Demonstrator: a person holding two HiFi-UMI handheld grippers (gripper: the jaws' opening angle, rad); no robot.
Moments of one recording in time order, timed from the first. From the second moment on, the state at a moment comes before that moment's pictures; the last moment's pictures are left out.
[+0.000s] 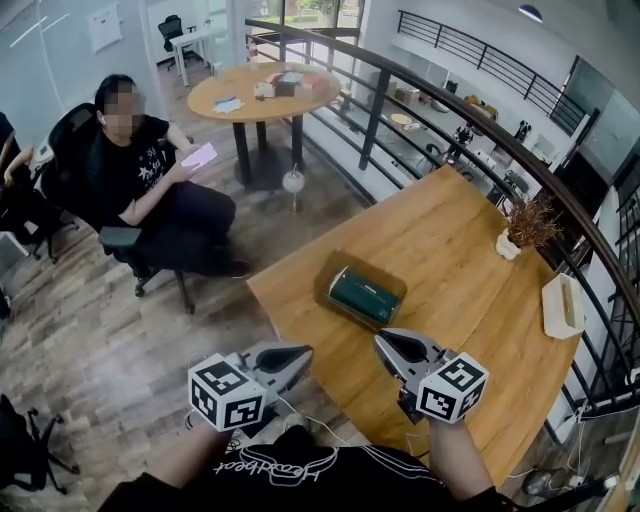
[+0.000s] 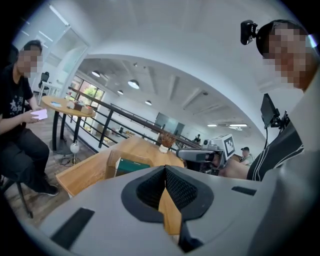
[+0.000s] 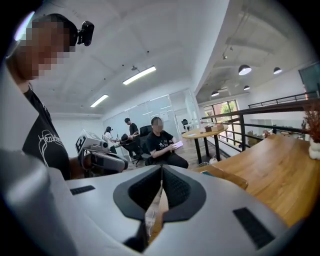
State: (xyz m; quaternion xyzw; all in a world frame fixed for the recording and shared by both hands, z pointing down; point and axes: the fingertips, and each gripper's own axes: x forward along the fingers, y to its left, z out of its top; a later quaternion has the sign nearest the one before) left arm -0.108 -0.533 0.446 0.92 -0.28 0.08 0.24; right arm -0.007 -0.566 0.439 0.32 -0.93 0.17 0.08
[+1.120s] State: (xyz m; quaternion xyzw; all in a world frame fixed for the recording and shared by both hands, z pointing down) left arm -0.156 -0.697 0.477 0.93 -0.24 0.10 0.27; right arm -0.009 -0.743 0.574 0.25 -0.86 0.15 0.43
